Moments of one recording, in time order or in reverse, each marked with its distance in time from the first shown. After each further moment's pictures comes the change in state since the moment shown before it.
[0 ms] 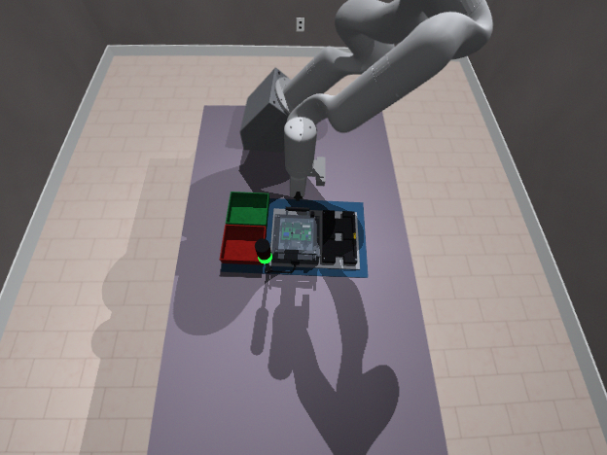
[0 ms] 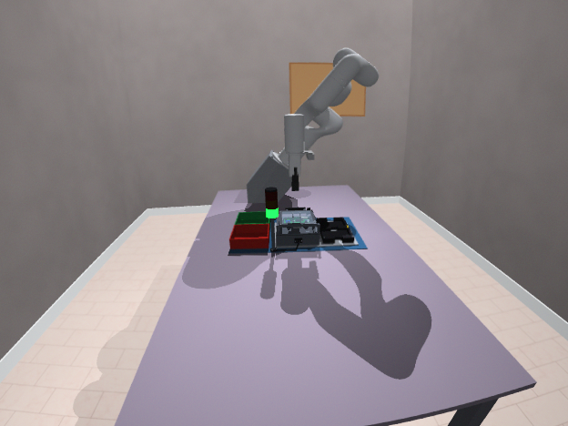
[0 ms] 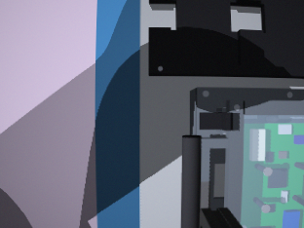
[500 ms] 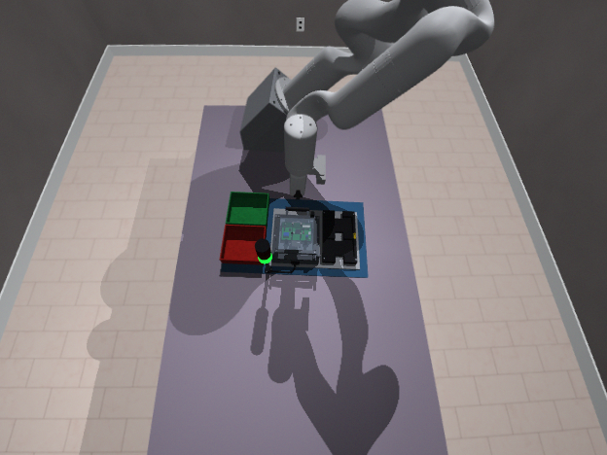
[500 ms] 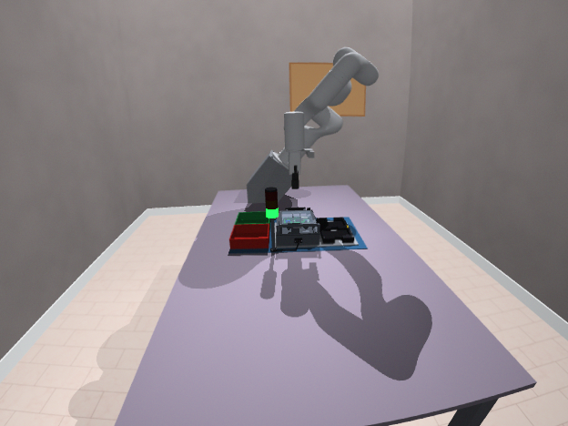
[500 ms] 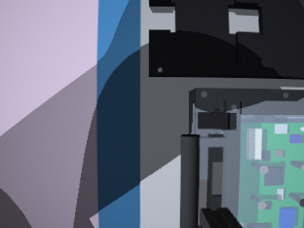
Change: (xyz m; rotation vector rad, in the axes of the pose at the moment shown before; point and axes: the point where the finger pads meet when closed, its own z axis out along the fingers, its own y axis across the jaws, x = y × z) arm 0.000 0.000 -0.009 0.000 0.000 0.000
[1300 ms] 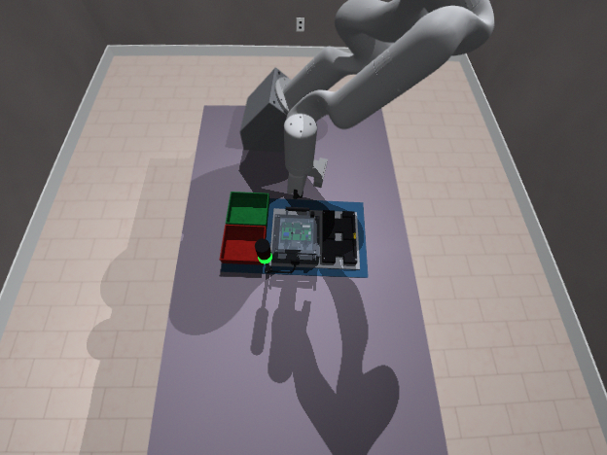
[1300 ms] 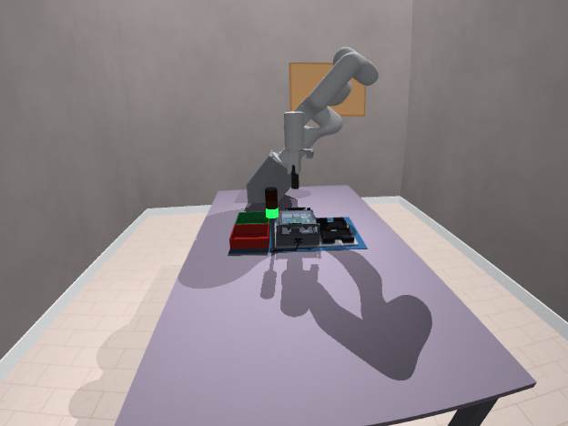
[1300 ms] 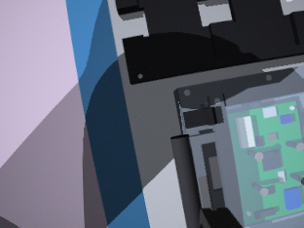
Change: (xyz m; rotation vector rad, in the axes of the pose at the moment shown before) arm 0.000 0.000 0.000 -0.005 0.001 0.189
